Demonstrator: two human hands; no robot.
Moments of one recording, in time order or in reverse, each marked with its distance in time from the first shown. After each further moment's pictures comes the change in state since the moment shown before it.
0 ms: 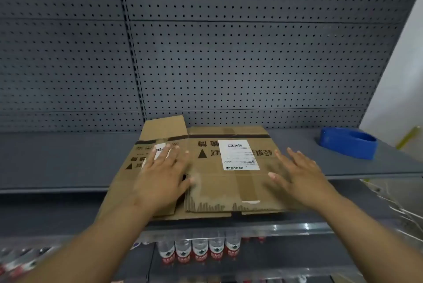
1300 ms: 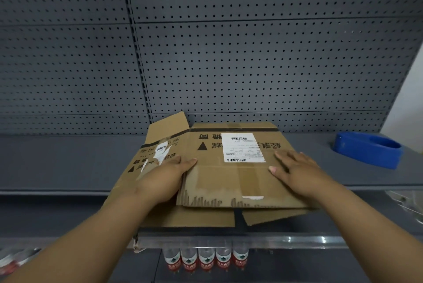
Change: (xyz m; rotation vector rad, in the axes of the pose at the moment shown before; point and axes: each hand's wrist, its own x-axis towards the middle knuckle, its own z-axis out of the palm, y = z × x) left_hand 0.025 0.000 -0.010 -0.362 -0.196 -0.043; right_hand 0.052 0.003 -0.001 0.080 -0.124 0.009
